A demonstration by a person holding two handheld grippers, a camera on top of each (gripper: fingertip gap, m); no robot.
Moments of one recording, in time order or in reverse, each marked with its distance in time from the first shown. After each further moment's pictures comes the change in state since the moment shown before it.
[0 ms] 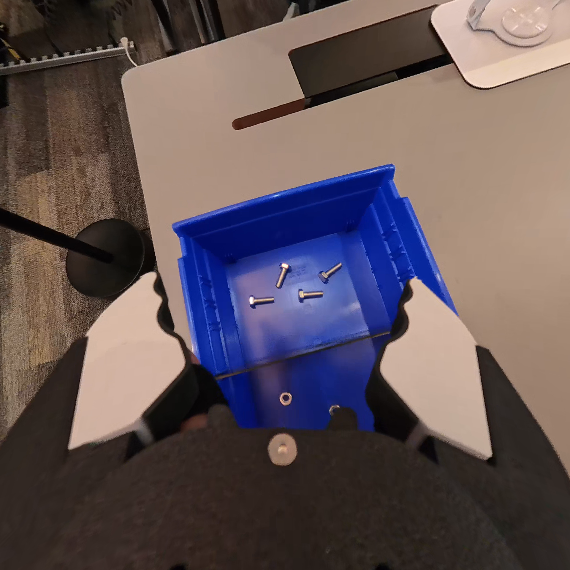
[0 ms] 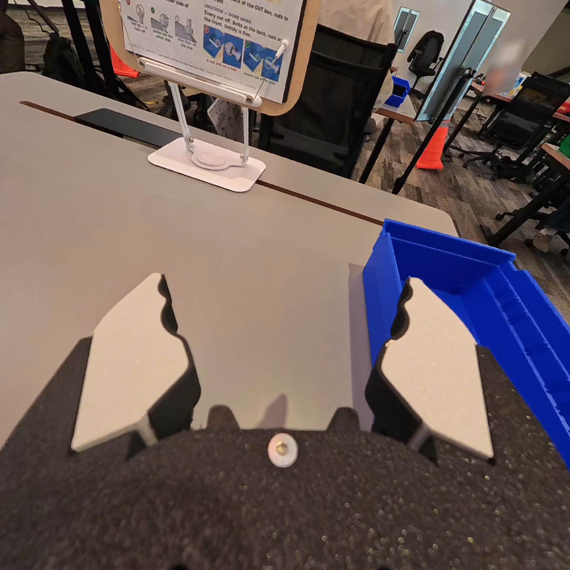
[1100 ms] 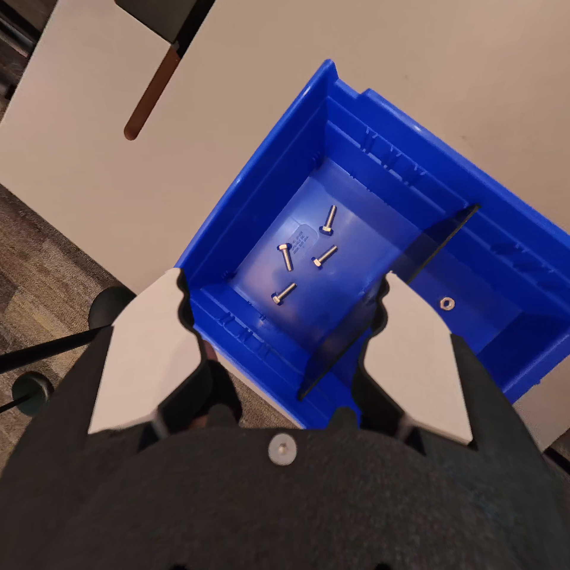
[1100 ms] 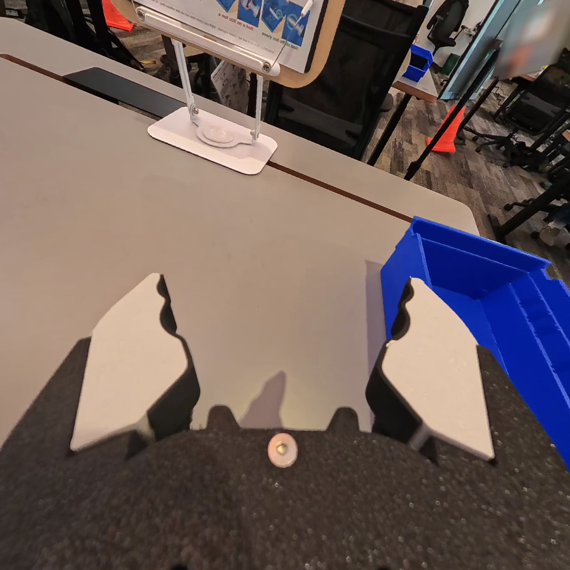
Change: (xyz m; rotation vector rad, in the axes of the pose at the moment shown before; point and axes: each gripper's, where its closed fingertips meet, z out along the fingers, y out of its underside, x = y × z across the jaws) left arm -0.002 0.011 0.030 -0.209 0.307 0.549; right arm -0.023 0.005 0.033 -0.083 -0.014 -0.041
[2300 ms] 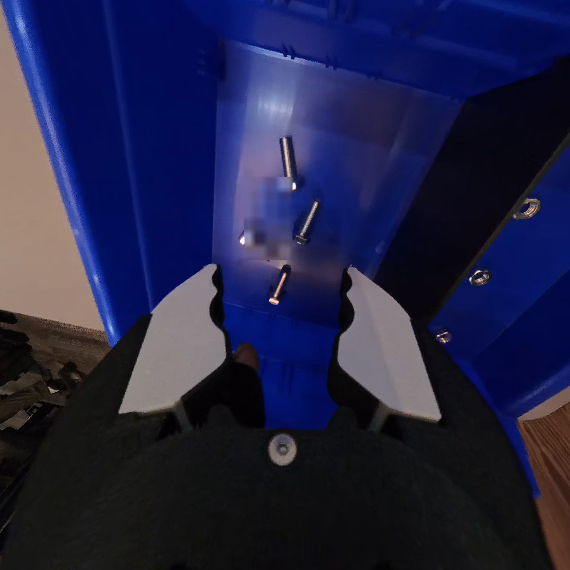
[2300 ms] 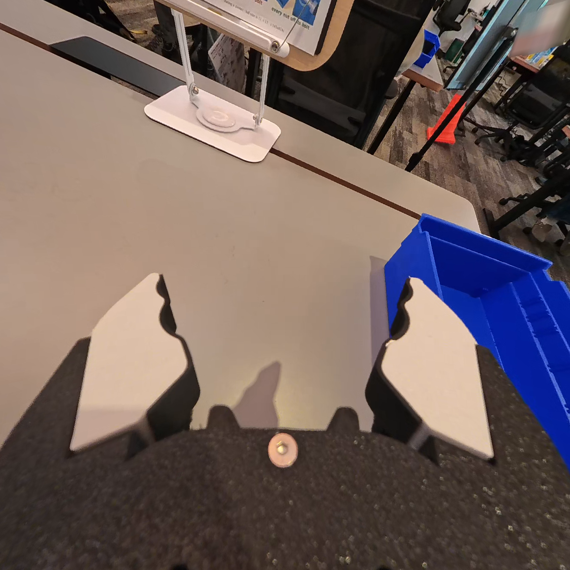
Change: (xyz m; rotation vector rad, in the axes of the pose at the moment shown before) left arm 0.023 0.036 0.070 -0.441 0.135 0.461; right arm -0.011 0.003 0.006 -0.049 0.010 -0.034
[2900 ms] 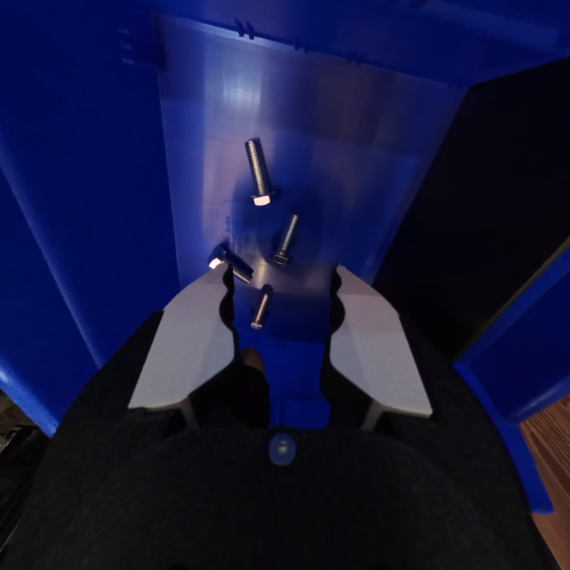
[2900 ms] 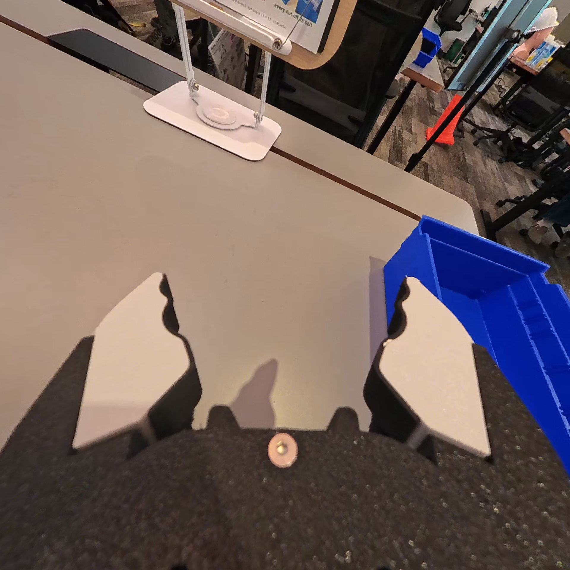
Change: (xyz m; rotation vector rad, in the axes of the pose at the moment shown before) left arm 0.013 0.000 0.029 -0.036 0.102 0.032; right arm -0.001 -0.001 0.001 -0.008 0.002 -0.016
